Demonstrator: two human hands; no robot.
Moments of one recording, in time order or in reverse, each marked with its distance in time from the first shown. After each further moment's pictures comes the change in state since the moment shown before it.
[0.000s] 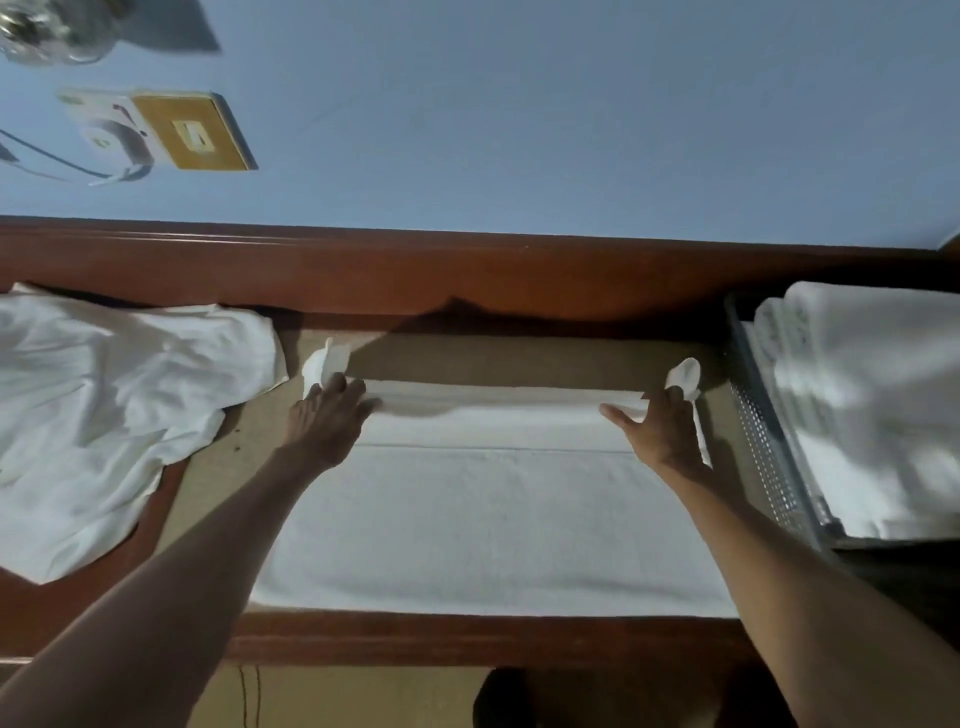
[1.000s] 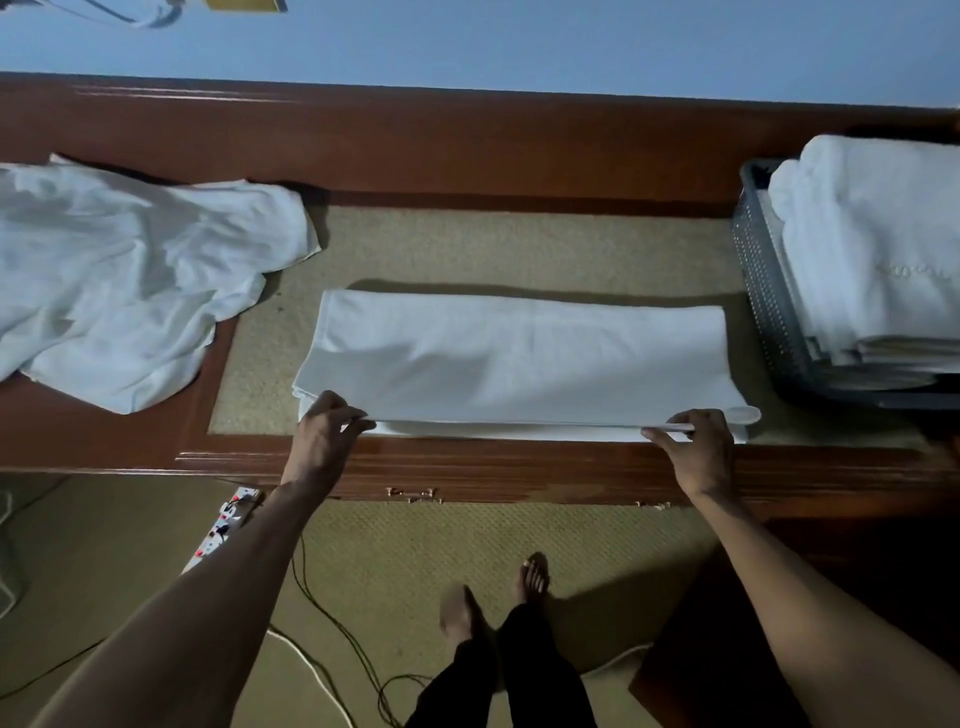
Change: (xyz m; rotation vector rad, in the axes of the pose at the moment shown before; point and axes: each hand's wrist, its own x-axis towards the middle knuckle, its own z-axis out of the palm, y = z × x) left_hand -0.232 -0.033 0.084 -0.496 0.188 -0.047; right_hand -0.209 0.124 0.051 0.211 0.084 0.010
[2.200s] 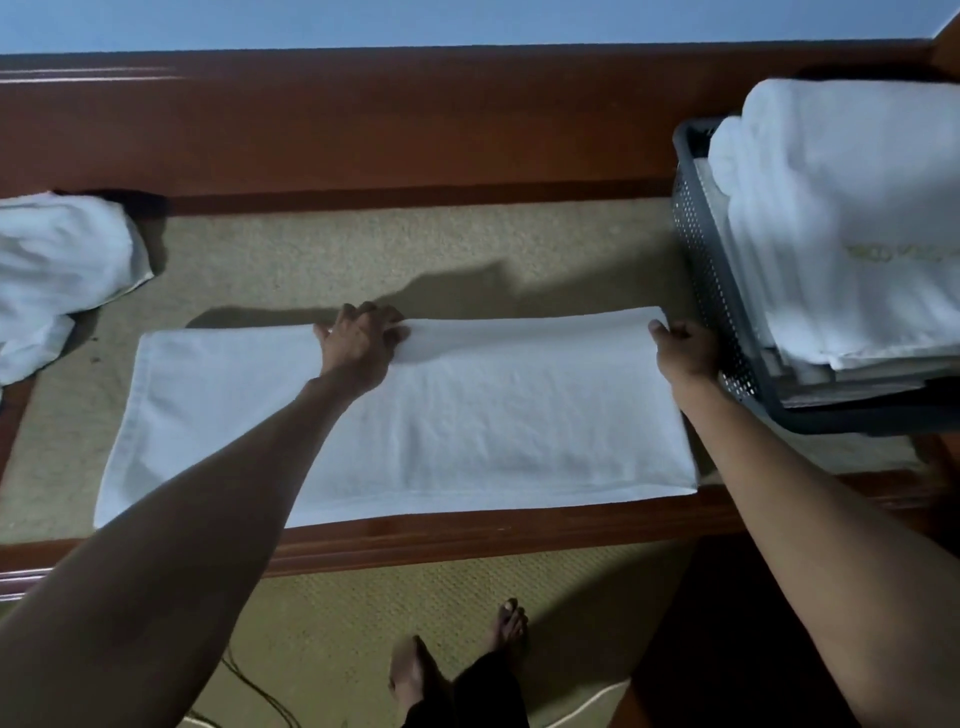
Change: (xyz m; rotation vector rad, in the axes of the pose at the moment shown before) left_hand 0.212 0.149 0.167 0.275 -0.176 0.015; right_hand 0.227 0.046 -0.001 0.331 0.101 0.342
